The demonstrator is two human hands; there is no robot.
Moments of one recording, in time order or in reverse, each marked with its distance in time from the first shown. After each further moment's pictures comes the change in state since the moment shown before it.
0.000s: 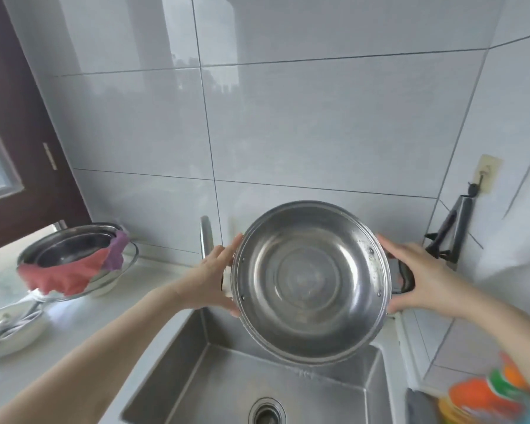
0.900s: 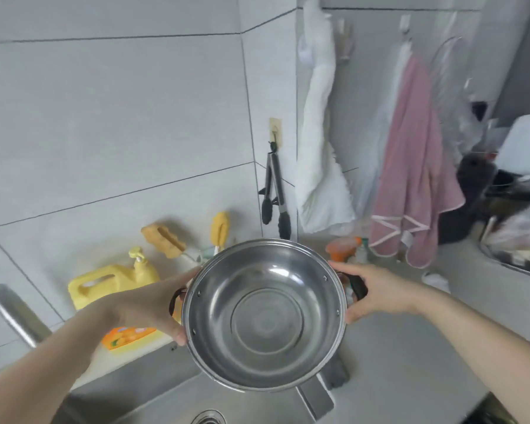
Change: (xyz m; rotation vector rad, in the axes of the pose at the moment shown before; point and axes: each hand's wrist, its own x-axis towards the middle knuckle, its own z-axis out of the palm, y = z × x) left_hand 0.104 0.042 0.053 0.085 -0.695 0.425; right_hand -0.183 -0.022 0.043 0.442 0.133 0.525
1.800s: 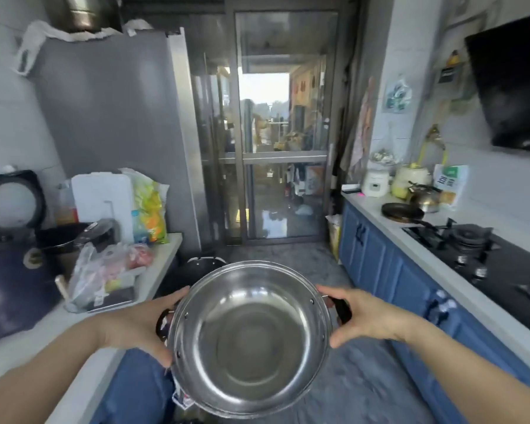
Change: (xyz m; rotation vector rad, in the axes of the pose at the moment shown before) left_hand 0.121 0.739 0.328 0.223 -0.686 0.969; right_hand -0.749 0.162 -0.087 0.143 0.942 0.757
